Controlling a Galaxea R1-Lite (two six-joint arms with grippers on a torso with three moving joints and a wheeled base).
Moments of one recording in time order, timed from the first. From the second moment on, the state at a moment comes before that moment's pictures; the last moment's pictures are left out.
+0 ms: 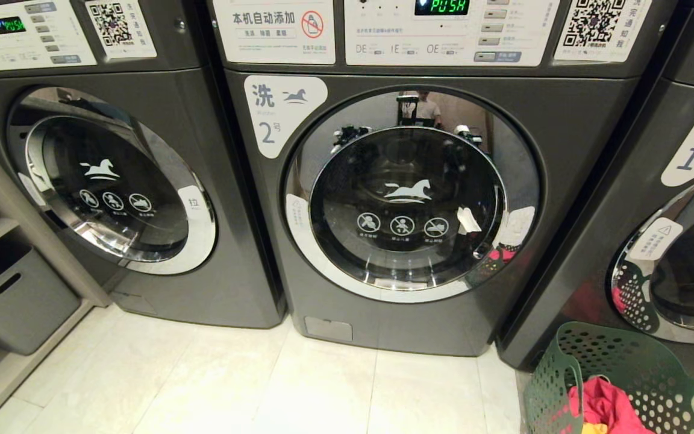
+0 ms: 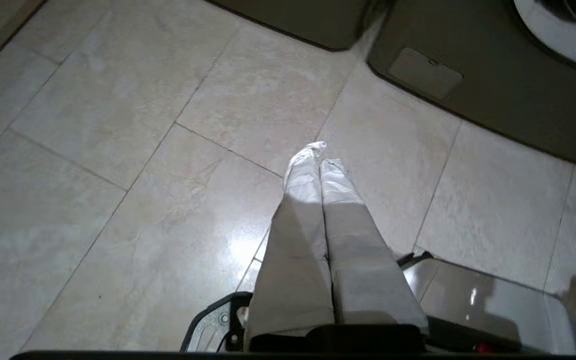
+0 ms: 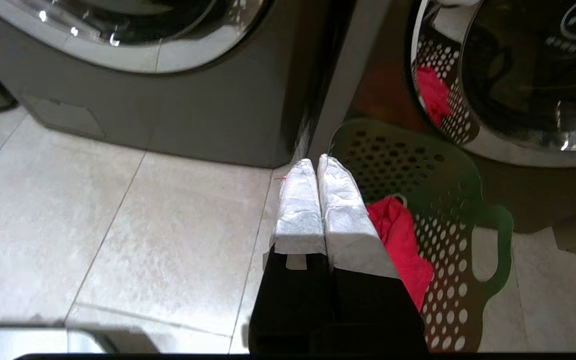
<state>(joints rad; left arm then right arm) 0.17 0.30 -0.35 0.48 0.01 -0.10 -0.05 0.52 -0.03 -0.31 0.00 -0.13</state>
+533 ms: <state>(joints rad) 0.15 0.29 -0.09 0.08 -0.29 0.00 -0.01 0.11 -0.02 0.05 0.03 -0.13</state>
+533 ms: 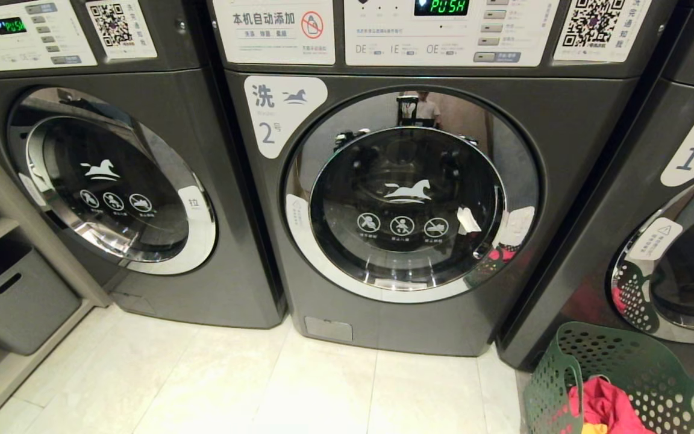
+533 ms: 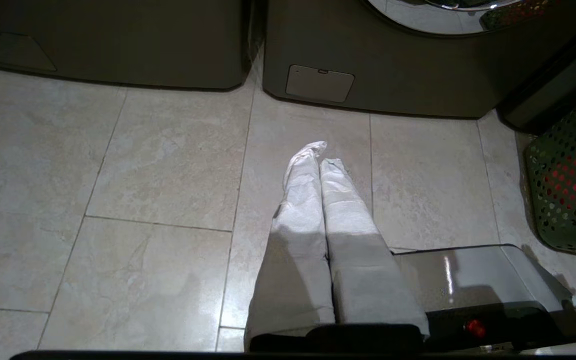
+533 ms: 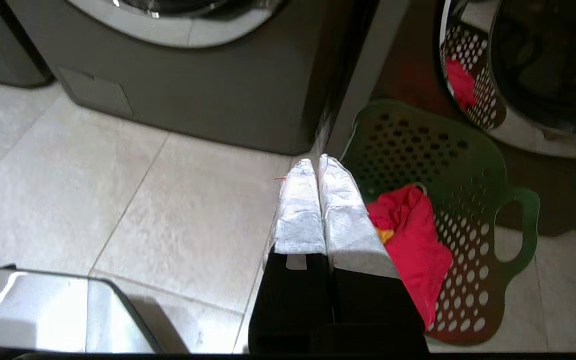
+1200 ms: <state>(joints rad) -0.01 0.24 -0.03 0.08 -0.04 0.07 0.00 0.00 0.00 -0.01 0.03 -0.13</state>
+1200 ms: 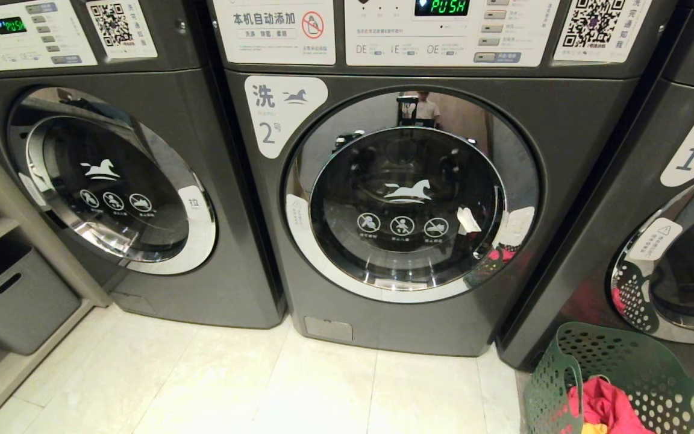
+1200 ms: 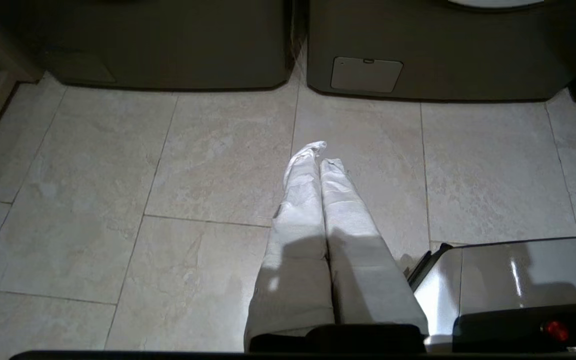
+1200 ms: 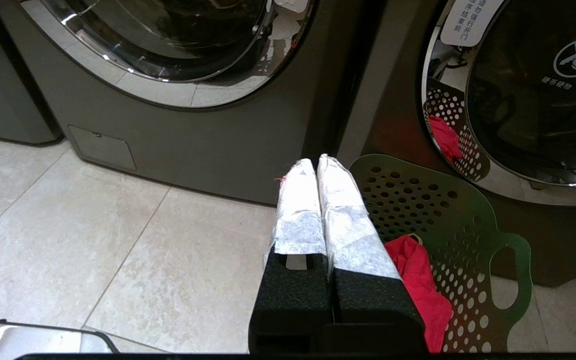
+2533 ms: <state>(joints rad) 0.00 0.00 0.00 -0.11 0.00 0.04 0.00 0.00 -0.01 0.04 0.02 -0.10</state>
